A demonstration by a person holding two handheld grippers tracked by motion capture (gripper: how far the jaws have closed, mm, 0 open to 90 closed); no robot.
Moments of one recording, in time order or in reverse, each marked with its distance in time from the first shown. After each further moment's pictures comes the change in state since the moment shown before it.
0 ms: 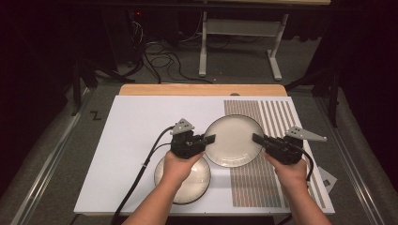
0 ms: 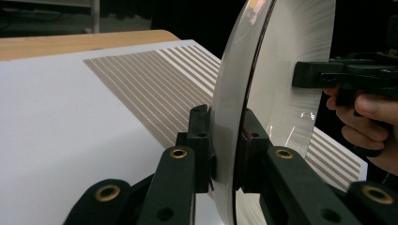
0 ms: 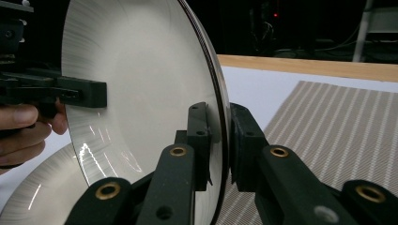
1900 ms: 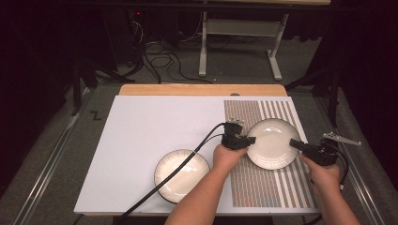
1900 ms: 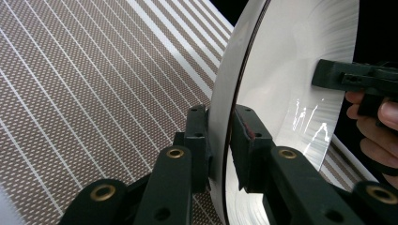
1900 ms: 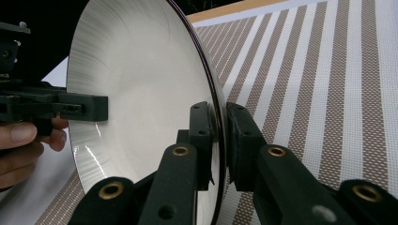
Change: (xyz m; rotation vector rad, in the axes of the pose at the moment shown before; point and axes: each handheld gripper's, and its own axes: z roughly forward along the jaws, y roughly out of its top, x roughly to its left) left arm -0.017 -0.010 0.169 0.214 -0.035 -0.170; right arm -0.130 -0.050 -0.054 0.086 -0.161 0.233
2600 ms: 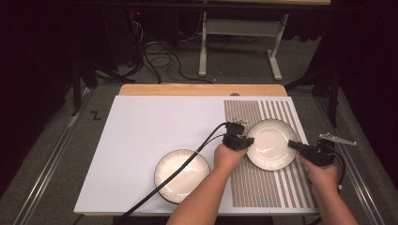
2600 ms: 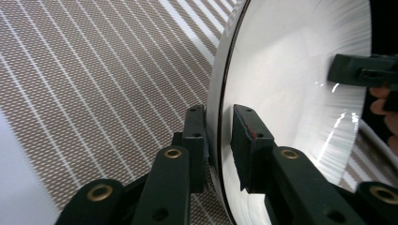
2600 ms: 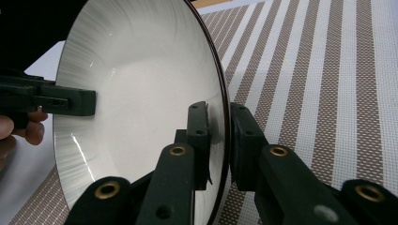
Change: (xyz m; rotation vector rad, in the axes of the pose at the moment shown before) left arm -0.007 0.003 0.002 0.048 0.125 0.027; right arm -0.004 -0.005 0.009 0.020 -0.028 -0.015
